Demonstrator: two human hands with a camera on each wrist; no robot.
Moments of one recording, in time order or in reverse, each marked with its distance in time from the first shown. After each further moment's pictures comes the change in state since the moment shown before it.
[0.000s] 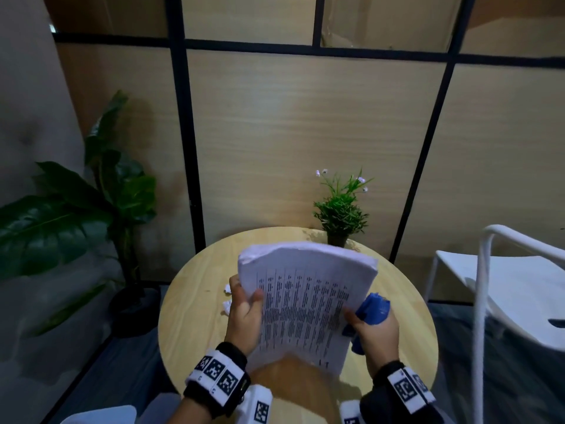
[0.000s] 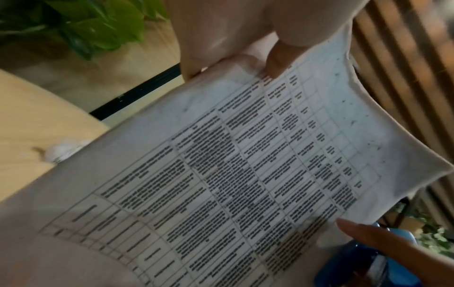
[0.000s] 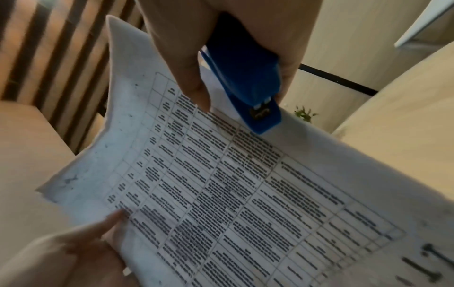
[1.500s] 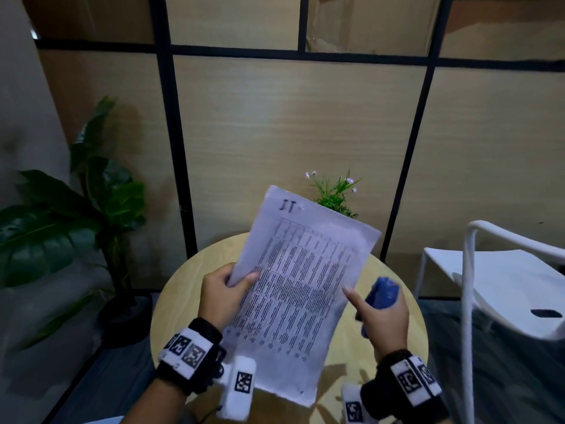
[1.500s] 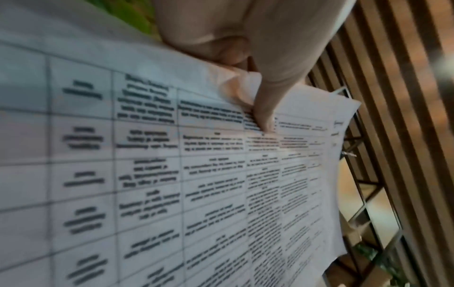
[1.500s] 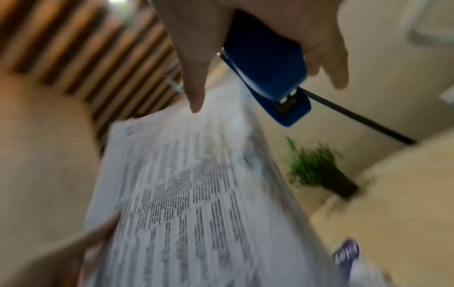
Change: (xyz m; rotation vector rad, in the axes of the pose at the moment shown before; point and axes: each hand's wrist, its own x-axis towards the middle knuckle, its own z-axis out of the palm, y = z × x) left_hand 0.024 0.039 -0.023 0.057 0.007 0.105; right_hand -0.005 -0.034 -0.011 -0.024 0.129 -0.128
